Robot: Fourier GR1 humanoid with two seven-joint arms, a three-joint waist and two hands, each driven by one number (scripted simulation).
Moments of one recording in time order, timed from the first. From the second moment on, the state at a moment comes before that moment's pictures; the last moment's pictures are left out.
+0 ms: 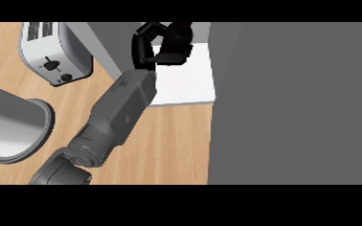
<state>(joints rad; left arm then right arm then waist) -1.12 0.00 0.01 -0.20 0.55 0.43 -0.77 -0.04 -0.08 0.01 -2.40 -0.24 0.21 0.53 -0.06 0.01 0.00</state>
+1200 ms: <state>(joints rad) -1.11 0.00 0.02 -0.10 0.49 0.53 -0.81 -0.07 -0.08 0.02 -2.39 -0.24 0.21 0.54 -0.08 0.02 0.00</state>
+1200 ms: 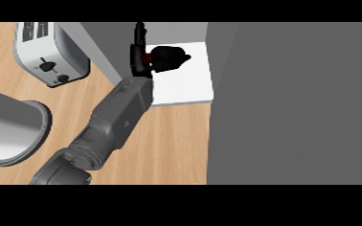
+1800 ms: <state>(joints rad) -1.10 0.00 0.02 -0.12 0.47 0.46 -0.86 -0.08 -0.07 0.03 -2.39 -0.24 0.20 0.55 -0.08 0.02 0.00</state>
